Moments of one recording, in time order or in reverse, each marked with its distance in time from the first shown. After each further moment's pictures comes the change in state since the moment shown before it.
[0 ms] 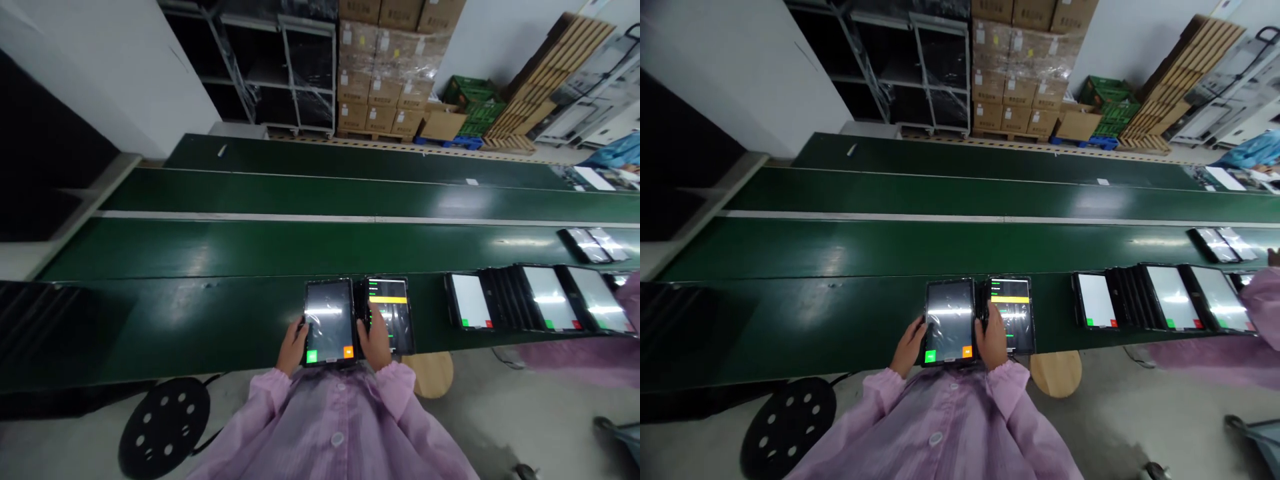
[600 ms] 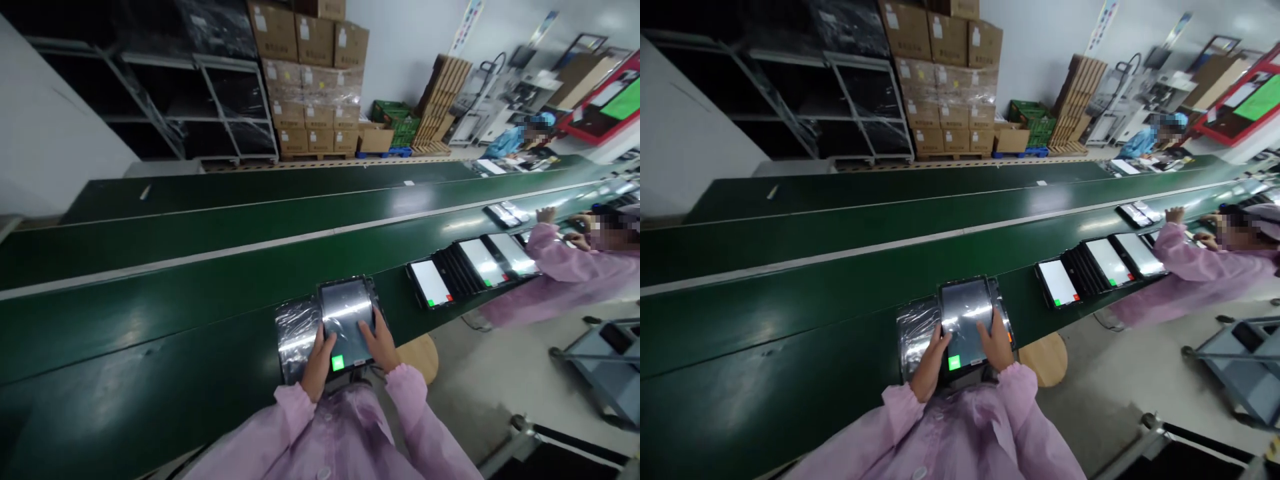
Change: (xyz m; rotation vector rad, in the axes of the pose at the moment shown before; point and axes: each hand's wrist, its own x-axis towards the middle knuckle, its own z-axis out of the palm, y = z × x) left_hand -0.069 0.096 0.086 -0.129 -0.489 -0.068; right_hand -0.009 -0.003 -0.071 0.207 0.129 0.414
